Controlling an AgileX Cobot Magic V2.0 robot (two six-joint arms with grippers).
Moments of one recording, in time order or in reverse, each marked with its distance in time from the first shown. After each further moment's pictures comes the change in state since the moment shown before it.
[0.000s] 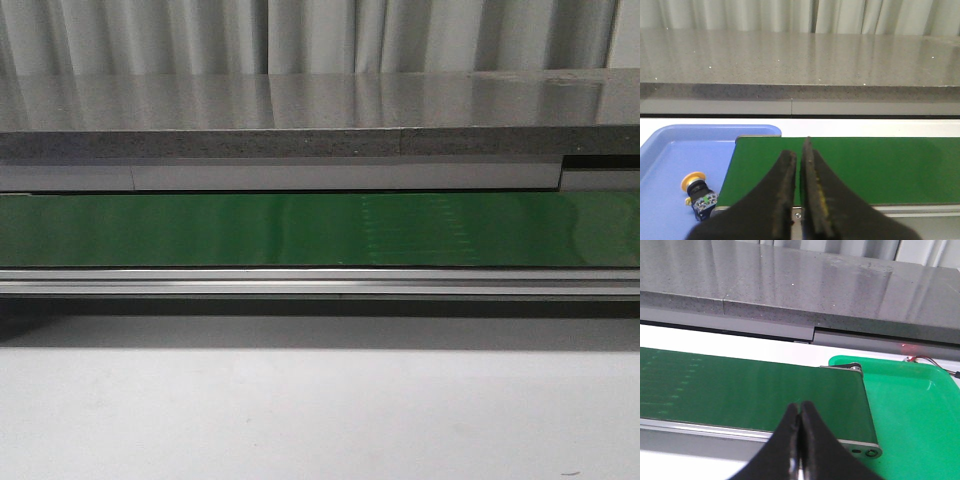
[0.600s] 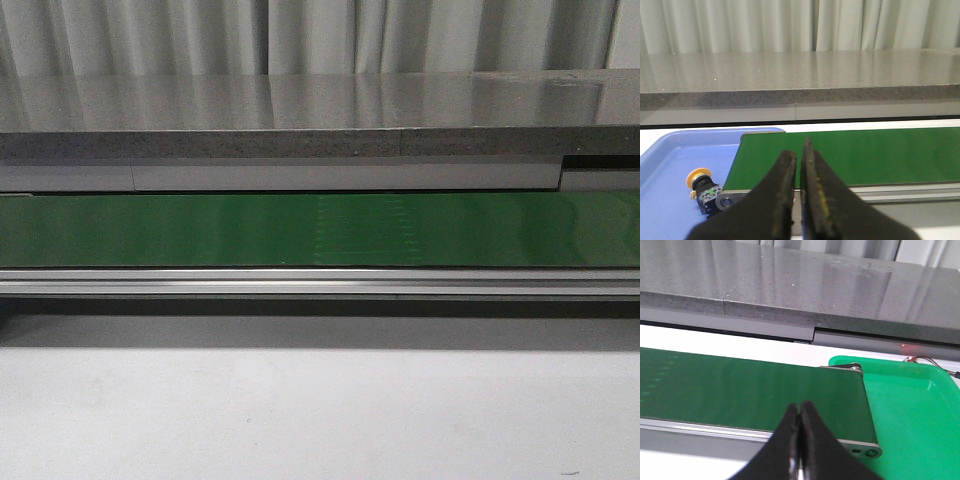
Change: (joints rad) left arm 0.000 -0.256 0.214 0.036 -0.046 0.000; right arm 0.000 0.000 0.000 0.000 0.000 0.000
